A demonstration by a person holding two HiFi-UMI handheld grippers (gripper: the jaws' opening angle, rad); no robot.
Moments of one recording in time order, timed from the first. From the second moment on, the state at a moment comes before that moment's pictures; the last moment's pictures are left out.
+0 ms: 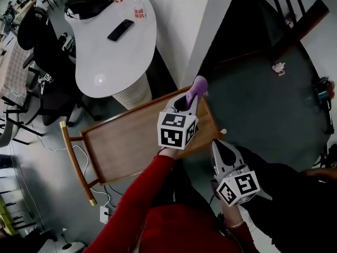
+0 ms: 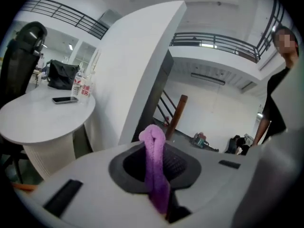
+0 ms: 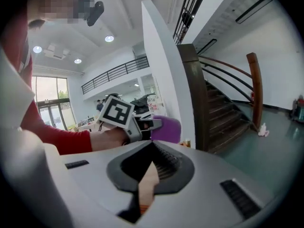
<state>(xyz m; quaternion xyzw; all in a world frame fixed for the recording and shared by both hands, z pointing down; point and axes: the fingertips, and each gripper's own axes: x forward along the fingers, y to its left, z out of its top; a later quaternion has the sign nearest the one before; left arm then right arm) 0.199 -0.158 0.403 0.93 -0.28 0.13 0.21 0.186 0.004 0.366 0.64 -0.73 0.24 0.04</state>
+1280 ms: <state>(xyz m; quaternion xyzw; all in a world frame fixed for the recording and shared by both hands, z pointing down) -0.195 -0.211 0.531 0.68 -0.63 0.28 0.25 0.124 -0.056 0.395 0.51 -0.80 0.29 0.09</state>
